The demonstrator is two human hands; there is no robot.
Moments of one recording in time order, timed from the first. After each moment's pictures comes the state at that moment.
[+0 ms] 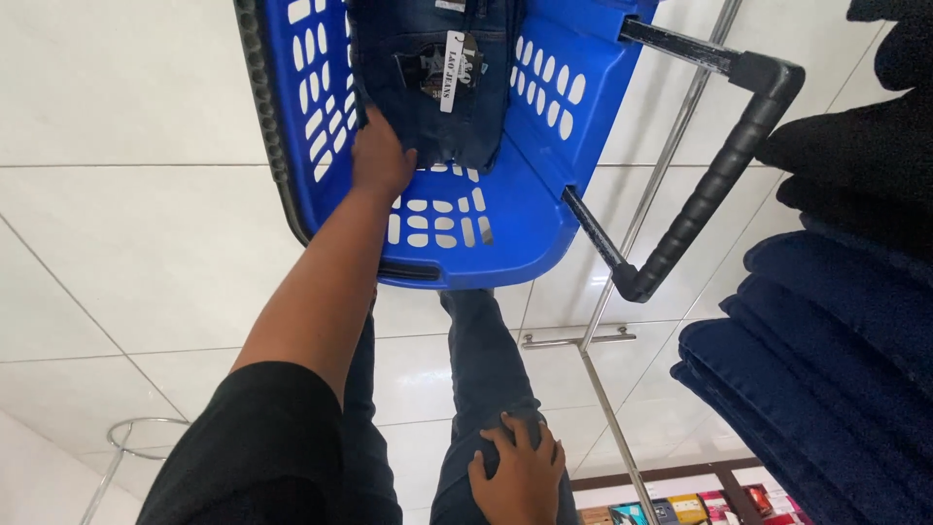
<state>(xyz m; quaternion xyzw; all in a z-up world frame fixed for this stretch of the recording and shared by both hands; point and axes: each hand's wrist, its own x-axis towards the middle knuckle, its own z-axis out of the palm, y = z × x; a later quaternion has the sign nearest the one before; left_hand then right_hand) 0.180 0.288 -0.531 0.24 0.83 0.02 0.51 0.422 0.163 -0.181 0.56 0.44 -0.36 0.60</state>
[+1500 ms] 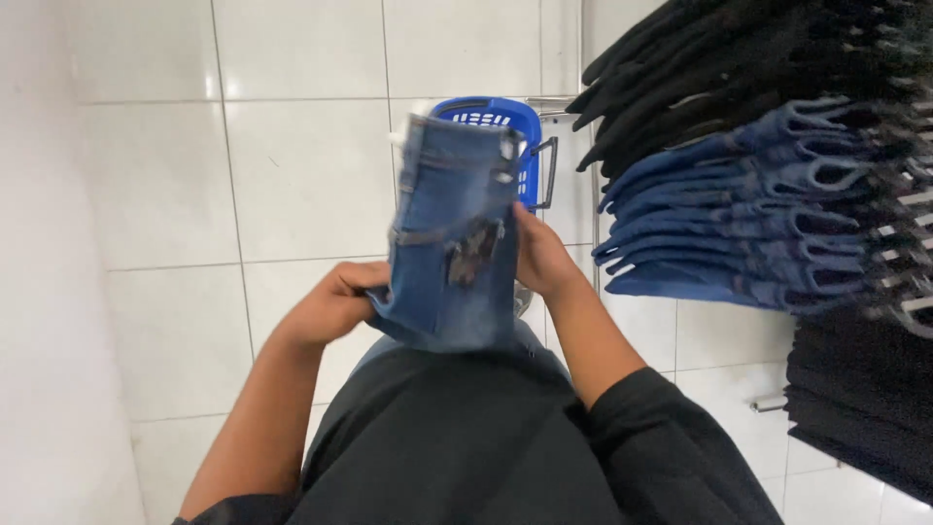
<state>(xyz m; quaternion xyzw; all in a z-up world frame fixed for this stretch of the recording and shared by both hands) 0.047 0.070 0.216 0.35 0.31 0.58 0.66 0.273 0.238 0.246 0.35 0.18 -0.89 -0.24</state>
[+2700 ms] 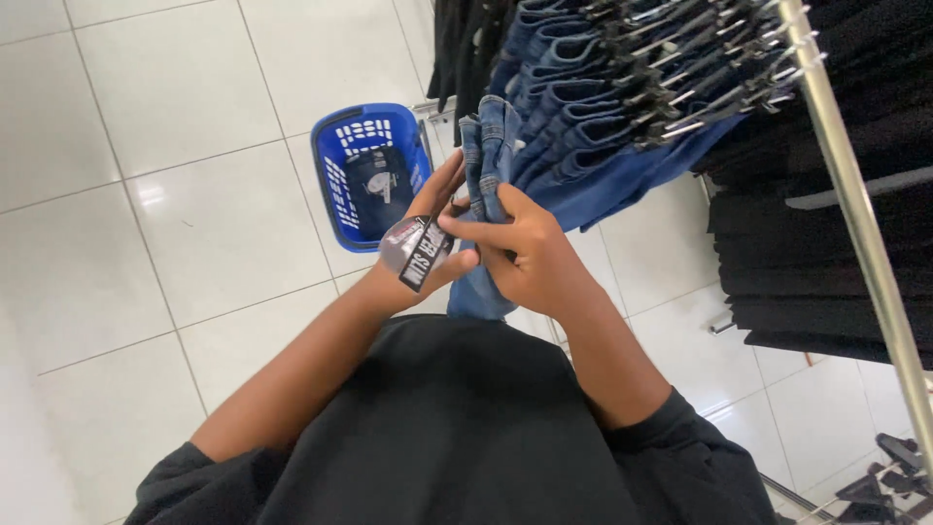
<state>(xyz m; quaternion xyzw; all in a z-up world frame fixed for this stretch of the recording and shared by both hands) 0.344 0.124 0.373 0.53 0.30 0.57 0.55 0.519 0.160 0.423 0.28 0.83 -0.36 -0.32</state>
